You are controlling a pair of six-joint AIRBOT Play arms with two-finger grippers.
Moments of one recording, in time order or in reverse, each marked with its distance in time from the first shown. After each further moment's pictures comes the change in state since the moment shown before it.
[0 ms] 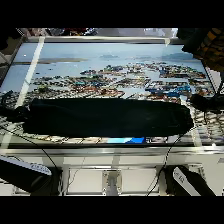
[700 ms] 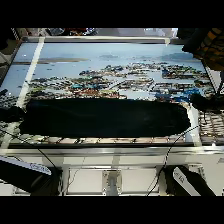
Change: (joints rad) left arm 0.036 0.004 0.079 -0.022 -0.105 0.056; right arm 0.000 0.000 0.000 0.005 0.000 -0.002
